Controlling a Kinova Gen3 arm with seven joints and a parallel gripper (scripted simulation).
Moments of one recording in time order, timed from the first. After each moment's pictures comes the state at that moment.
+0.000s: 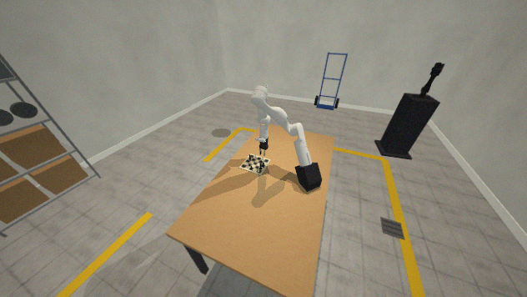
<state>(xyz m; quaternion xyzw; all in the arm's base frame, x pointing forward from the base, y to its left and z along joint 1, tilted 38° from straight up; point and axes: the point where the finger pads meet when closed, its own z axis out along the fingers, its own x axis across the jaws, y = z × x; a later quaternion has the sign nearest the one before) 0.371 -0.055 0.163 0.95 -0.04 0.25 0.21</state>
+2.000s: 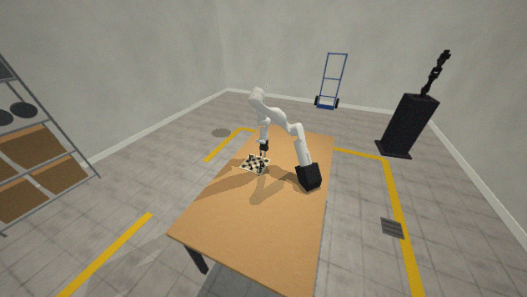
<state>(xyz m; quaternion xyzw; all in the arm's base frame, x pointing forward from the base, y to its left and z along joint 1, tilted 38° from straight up) 0.377 -0.065 0.149 0.95 -0.04 0.25 0.21</state>
